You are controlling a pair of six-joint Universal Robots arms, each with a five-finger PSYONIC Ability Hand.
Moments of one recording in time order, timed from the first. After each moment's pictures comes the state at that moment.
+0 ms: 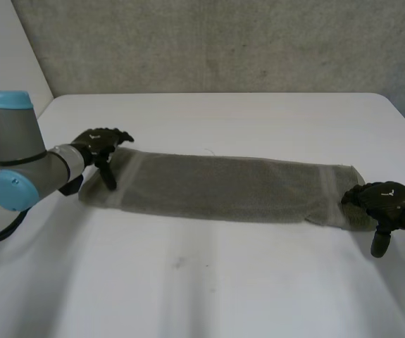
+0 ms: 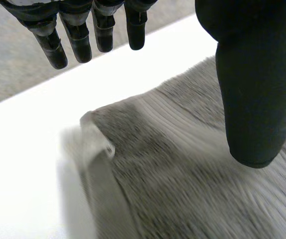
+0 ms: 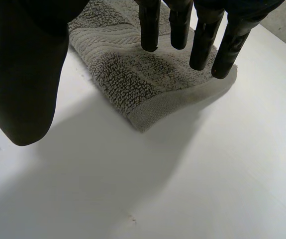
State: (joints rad) left arm 4.54 -2.45 -0.89 2.93 -1.26 3.40; right arm 1.43 -1.17 1.72 0.12 1.12 2.42; left_hand 0.18 0.18 0.18 0.18 0.03; right_hand 0.24 0.24 0.24 0.26 0.06
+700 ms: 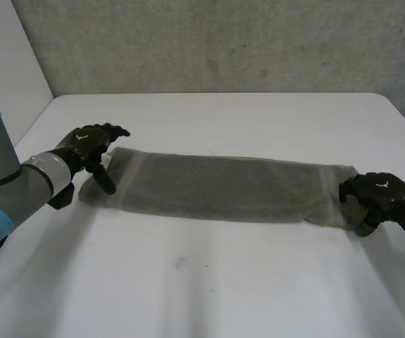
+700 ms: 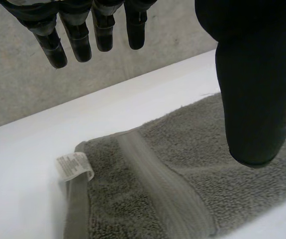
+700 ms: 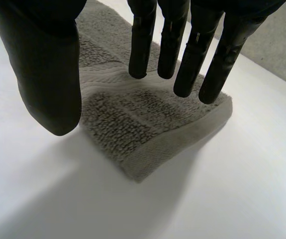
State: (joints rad) left arm 4.54 -2.07 -1.40 3.16 -1.24 3.27; right arm 1.44 -1.16 1.76 -0.07 1.04 2.58; left_hand 0.18 0.18 0.17 0.18 0.03; right_hand 0.57 0.56 0.57 0.56 0.39
